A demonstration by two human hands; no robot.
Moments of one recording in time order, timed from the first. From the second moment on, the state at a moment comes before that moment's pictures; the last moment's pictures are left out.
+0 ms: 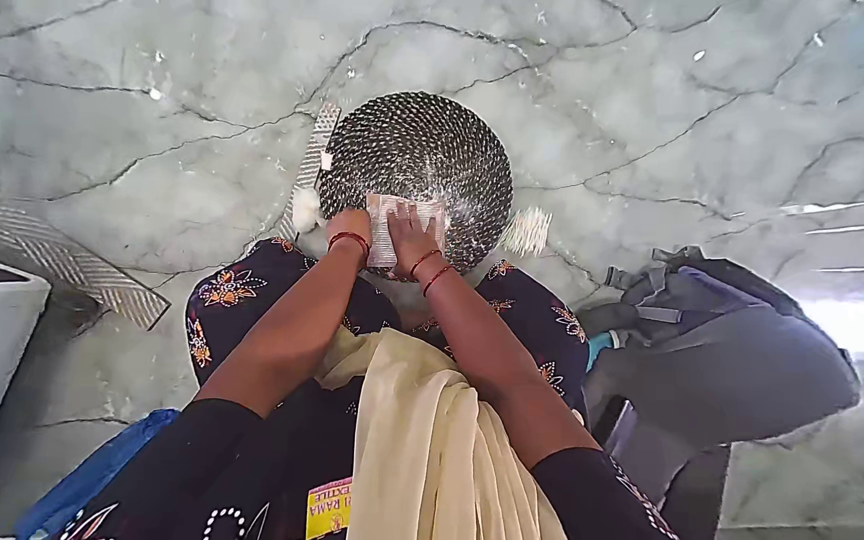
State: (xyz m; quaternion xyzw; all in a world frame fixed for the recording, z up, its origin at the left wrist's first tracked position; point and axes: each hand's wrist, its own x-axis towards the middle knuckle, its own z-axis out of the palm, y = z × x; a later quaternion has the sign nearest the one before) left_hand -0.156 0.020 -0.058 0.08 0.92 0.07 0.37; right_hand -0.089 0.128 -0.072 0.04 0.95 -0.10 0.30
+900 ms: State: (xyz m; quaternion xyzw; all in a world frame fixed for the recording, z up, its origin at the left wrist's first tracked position) left_hand -0.155 0.025 -0.058 0.08 0.93 0.01 0.37; right_hand -0.082 0.099 -0.095 0.10 0.95 -0.10 0.28
